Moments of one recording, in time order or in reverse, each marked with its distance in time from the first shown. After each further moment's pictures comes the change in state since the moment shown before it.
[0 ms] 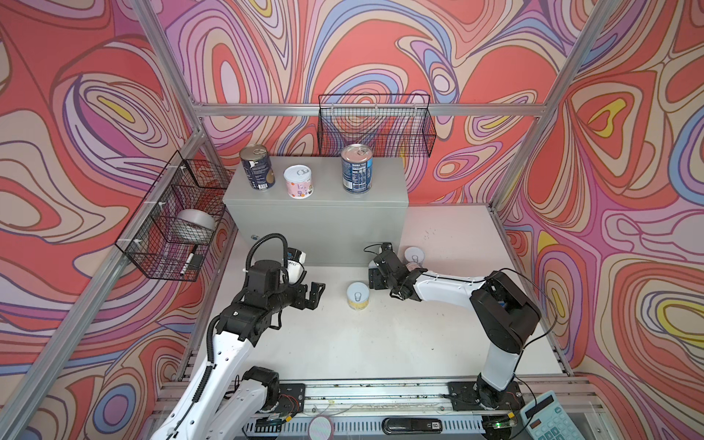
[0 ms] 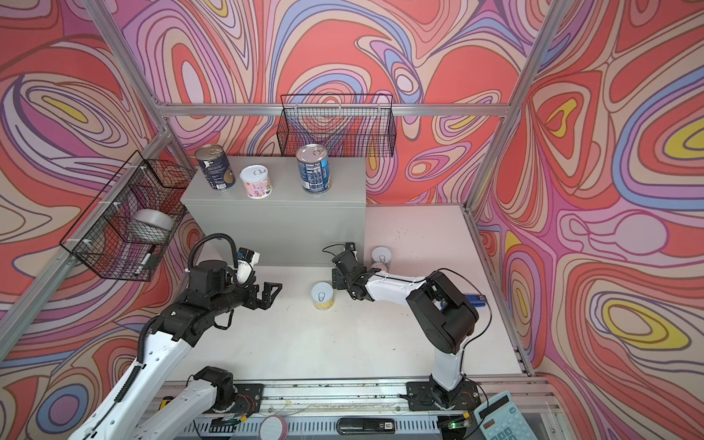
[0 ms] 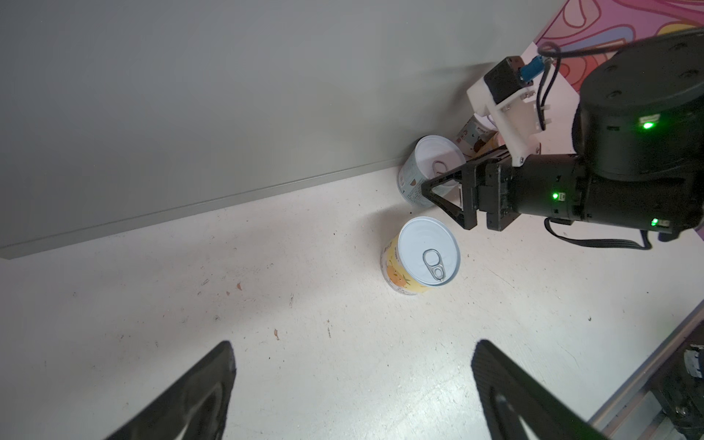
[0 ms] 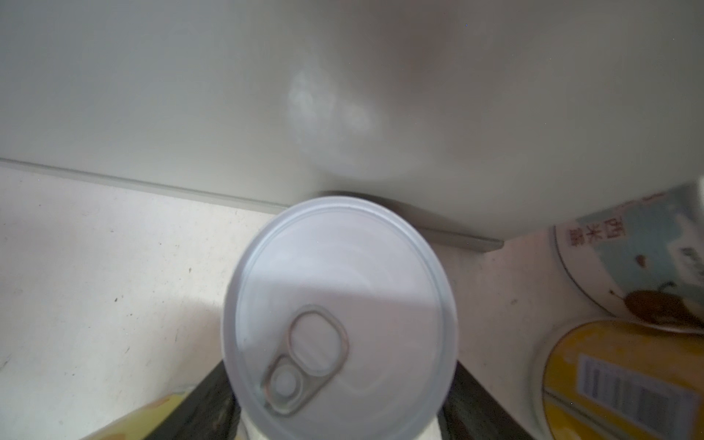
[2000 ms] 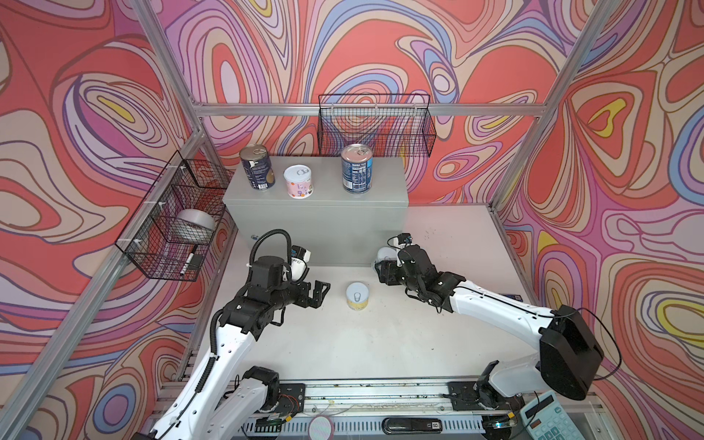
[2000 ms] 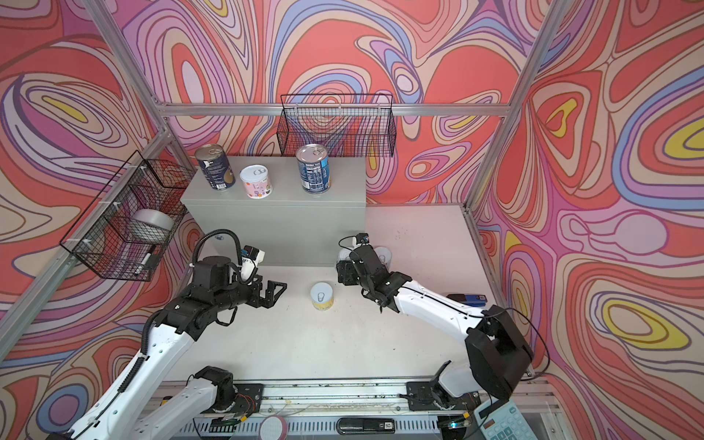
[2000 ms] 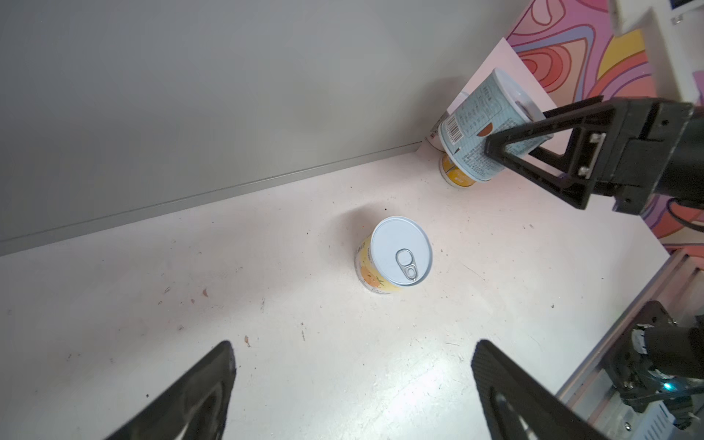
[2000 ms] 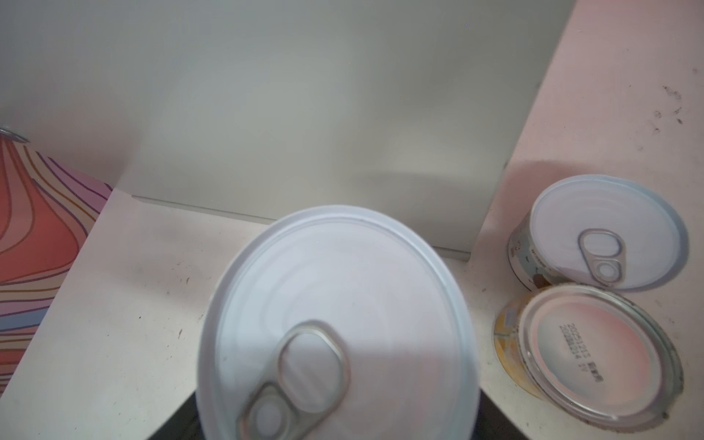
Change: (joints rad) left arm -0.026 0.055 0.040 0.000 0.083 -0.035; right arm -0.001 -0.432 -0.124 -0.055 -0.089 0.012
